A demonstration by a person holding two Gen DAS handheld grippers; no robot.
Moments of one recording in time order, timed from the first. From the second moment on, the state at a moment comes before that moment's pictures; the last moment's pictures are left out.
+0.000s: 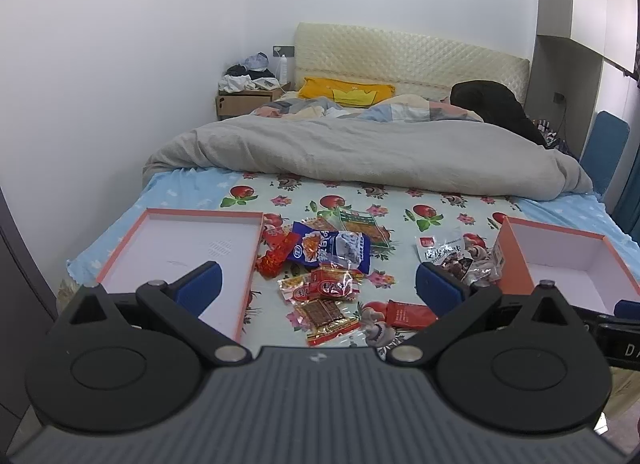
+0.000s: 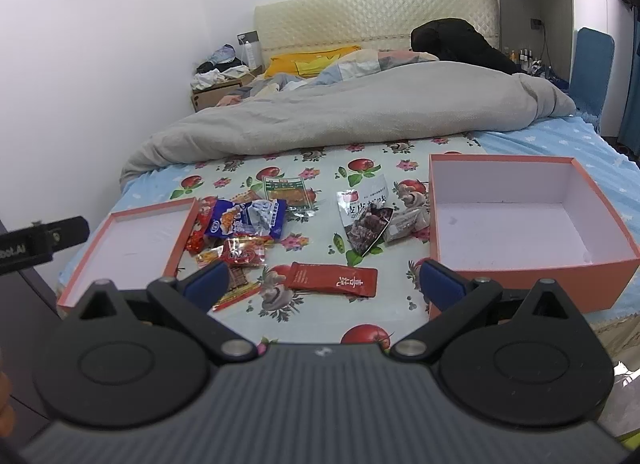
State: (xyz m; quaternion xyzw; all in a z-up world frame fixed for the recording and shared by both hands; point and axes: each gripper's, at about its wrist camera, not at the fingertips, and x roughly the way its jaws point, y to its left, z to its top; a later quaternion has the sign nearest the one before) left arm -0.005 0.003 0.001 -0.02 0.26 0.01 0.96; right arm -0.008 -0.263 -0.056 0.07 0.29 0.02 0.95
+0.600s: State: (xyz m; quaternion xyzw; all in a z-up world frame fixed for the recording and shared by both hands) left arm -0.002 0.001 -0.005 -0.02 0.27 0.01 0.96; right arm -0.005 -0.259 -0.061 0.06 0.31 0.02 0.95
